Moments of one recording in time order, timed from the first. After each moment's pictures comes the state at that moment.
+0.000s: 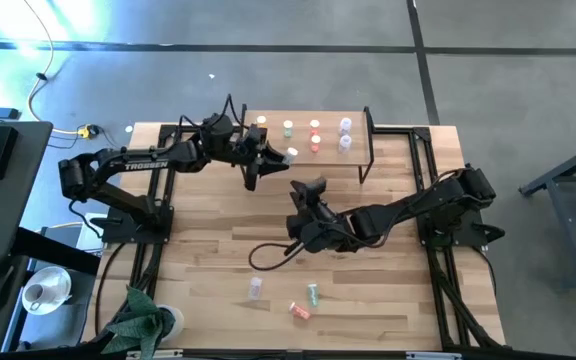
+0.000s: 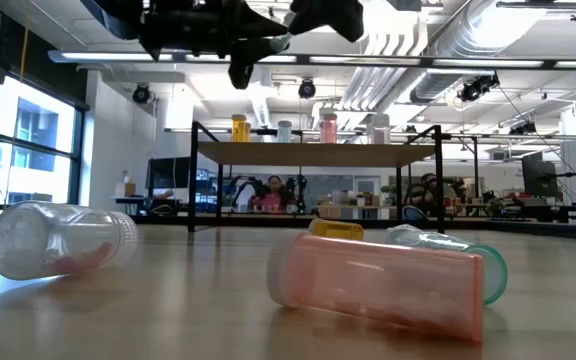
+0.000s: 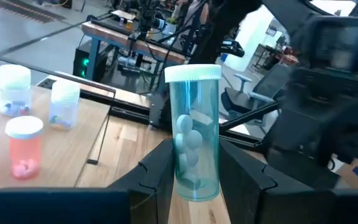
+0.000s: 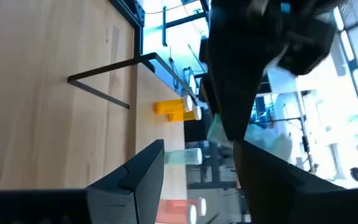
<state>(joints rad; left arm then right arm) 0.53 1.37 0.88 0.35 0.54 -0.26 0.31 1.74 1.43 -0.28 1.13 -0.73</state>
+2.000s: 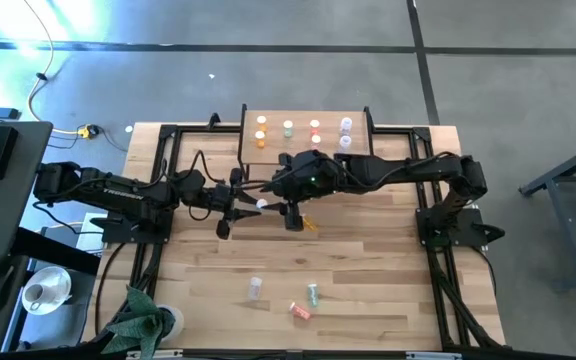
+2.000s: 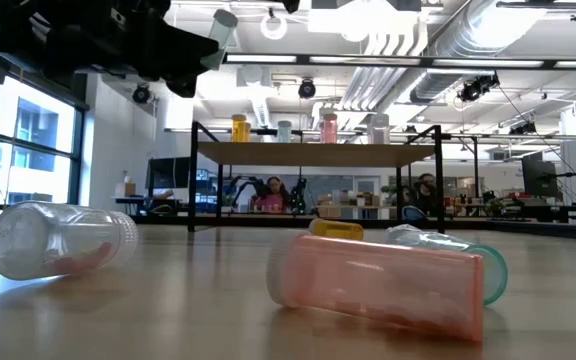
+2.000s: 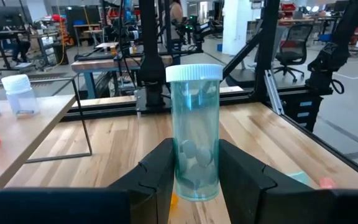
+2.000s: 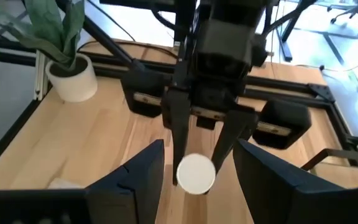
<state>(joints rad) 0.21 1.11 0.34 0.71 0.25 0.07 0.02 1.76 1.69 -0.42 -0.05 -0.14</state>
